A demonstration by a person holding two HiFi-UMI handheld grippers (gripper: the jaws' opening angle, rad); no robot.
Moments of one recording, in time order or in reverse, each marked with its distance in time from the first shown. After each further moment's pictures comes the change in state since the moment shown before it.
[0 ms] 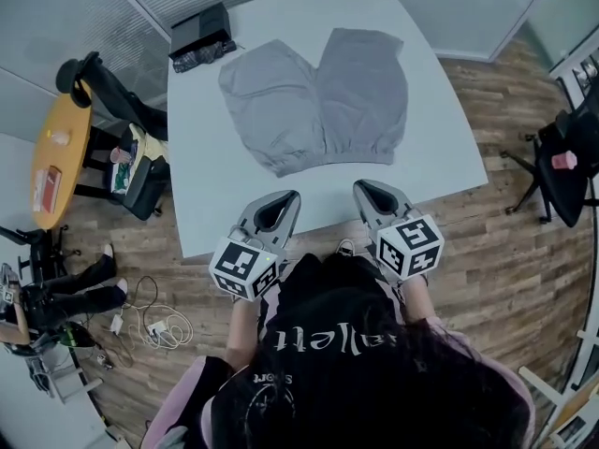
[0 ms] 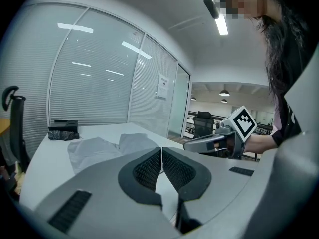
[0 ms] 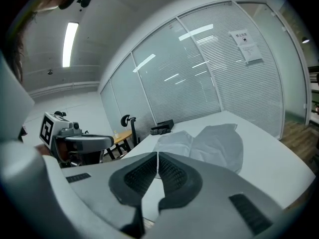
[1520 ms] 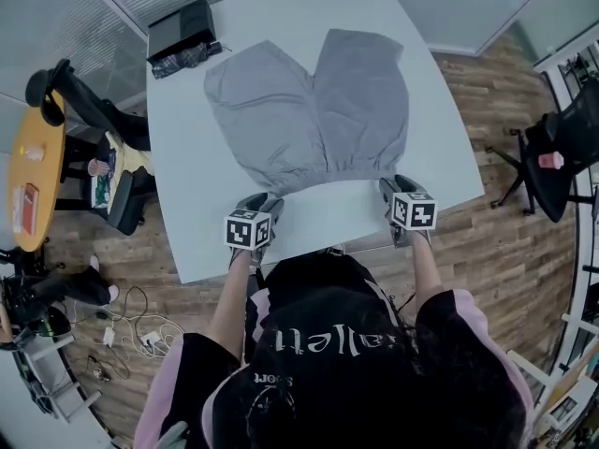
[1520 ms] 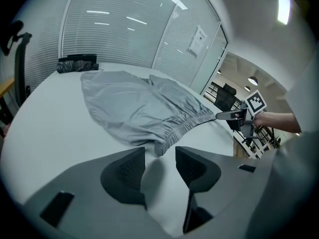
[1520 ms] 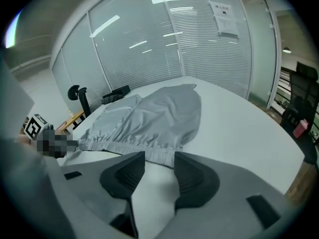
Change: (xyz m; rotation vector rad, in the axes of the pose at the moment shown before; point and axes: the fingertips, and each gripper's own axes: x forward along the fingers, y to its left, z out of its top) left arm 0.075 0.157 -0.203 -0.286 0.508 0.079; right arm 0.065 -0.190 -0.127 0.159 0.357 -0.386
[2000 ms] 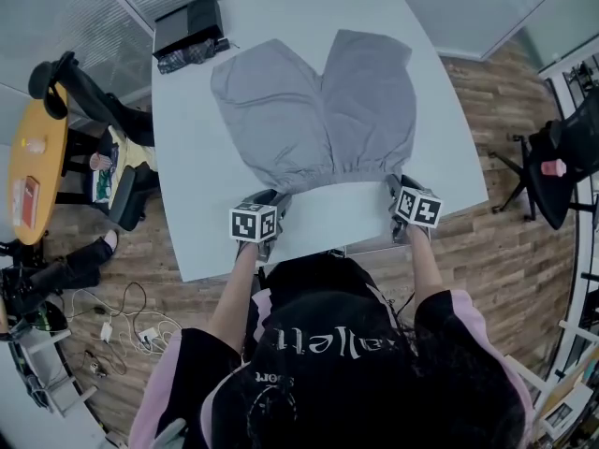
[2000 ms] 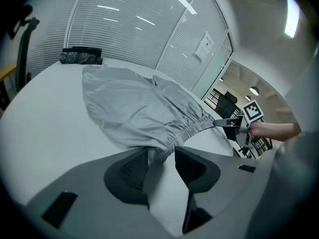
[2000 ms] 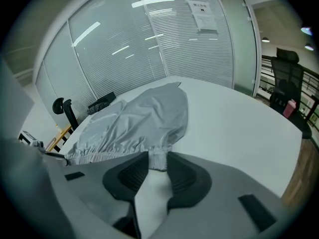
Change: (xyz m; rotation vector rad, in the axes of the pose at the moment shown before) left arm 0.013 0.000 0.009 -0.088 -0.022 -0.036; right arm 0.011 -0.026 0.005 0.168 -0.039 -0.097
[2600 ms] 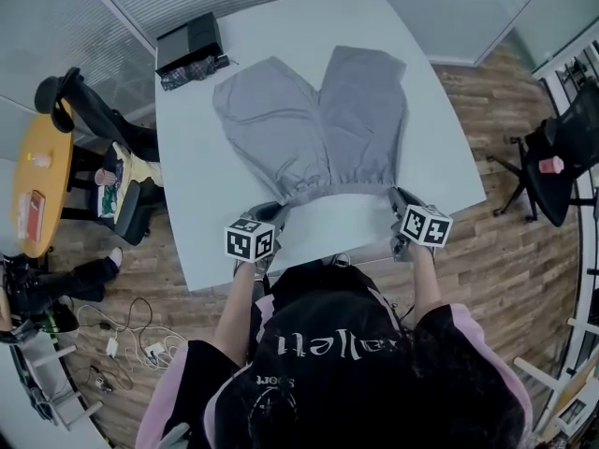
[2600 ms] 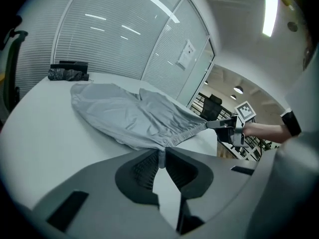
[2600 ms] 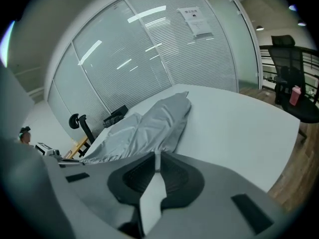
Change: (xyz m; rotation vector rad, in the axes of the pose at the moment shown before) left arm -0.039 -0.033 0.018 0.125 -0.094 -0.107; right arm -0.050 0.036 0.004 0.084 -0.087 0.157
